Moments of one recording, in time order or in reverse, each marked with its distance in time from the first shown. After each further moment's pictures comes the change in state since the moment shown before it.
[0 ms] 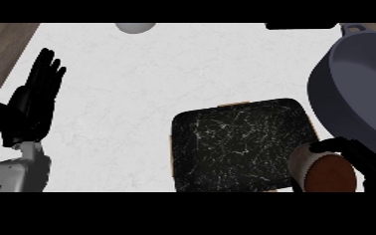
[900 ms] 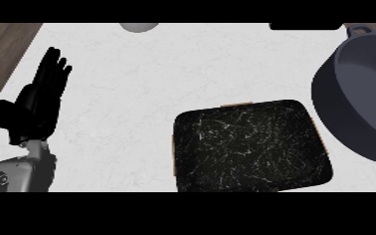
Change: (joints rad) left arm -0.013 -0.021 -0.015 0.001 -0.020 0.000 0.003; right arm -0.353 -0.219 -0.663 0.388 -0.518 0.100 -0.057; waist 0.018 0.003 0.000
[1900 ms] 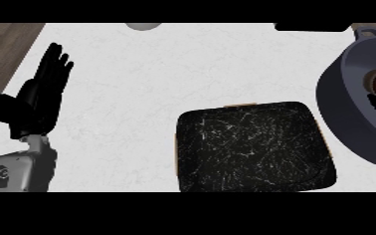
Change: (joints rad) left arm -0.033 0.004 0.010 0.027 0.009 -0.024 -0.003; right arm -0.349 -0.248 0.015 1.061 0.383 -0.431 -0.402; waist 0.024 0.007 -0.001
